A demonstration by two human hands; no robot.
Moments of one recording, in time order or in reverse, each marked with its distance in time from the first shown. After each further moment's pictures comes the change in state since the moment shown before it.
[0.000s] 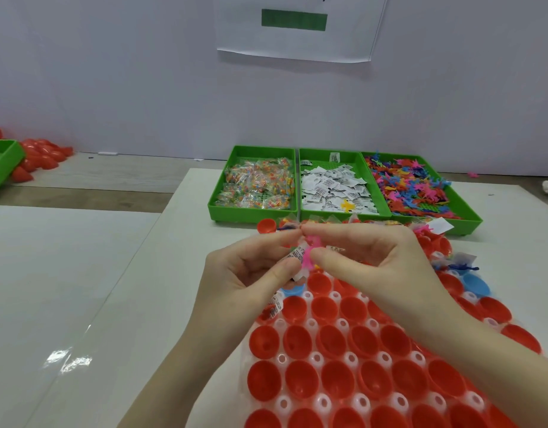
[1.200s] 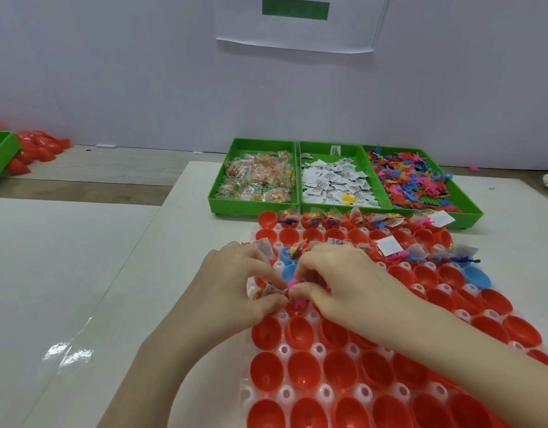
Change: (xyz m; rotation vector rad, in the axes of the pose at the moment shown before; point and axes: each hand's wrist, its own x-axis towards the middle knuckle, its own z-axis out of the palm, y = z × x) left_hand 0.009 -0.025 -0.029 0.924 -0.292 -0.009; right_hand 0.006 0.026 0.019 -0.785 -0.342 -0.081
